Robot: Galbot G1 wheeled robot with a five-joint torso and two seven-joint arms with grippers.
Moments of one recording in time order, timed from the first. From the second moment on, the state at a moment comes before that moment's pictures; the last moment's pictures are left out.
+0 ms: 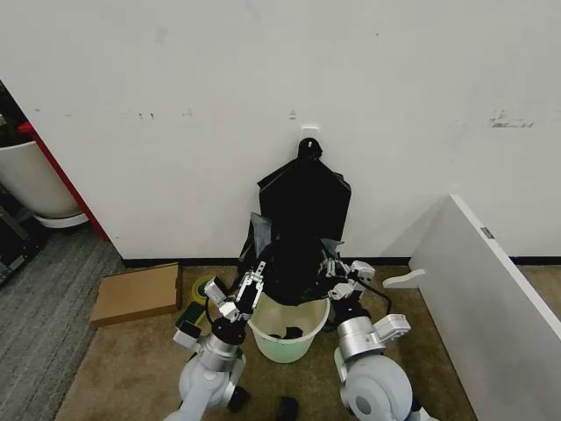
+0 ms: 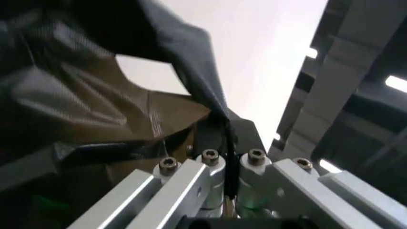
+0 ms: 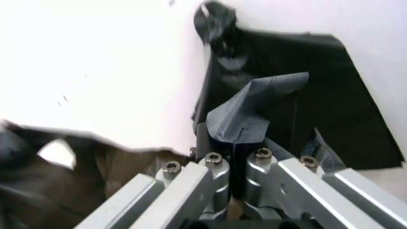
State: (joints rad) left arm 1.31 -1.42 -0.25 -1.76 -1.30 -0.07 0.91; right arm -1.35 1.28 0.09 2.14 0.67 0.18 0.28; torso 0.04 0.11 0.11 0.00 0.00
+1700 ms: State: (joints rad) left arm 1.33 -1.42 -0.26 -1.68 -1.16 -0.16 0.62; right arm -1.39 1.28 0.02 2.13 0.59 0.05 0.43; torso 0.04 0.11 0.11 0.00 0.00
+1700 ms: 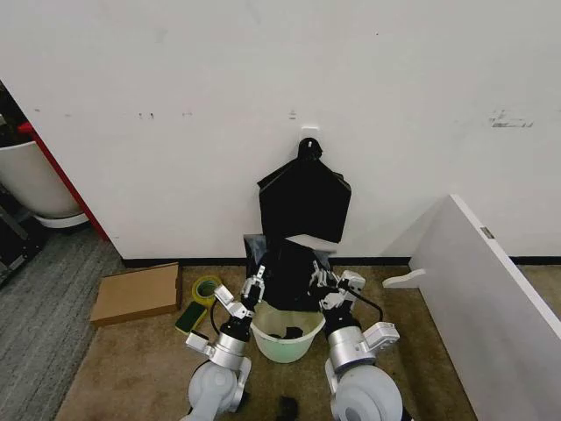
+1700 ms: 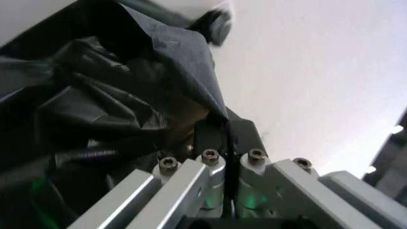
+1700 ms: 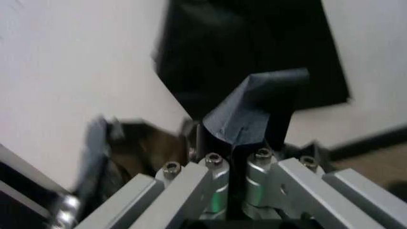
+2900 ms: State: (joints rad) left arm 1.66 -1.25 -0.26 -1.76 -0.32 -0.47 -0.02; right arm -1.58 1.05 -0.02 2.07 0.27 -0.05 0.48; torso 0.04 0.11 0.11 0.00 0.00
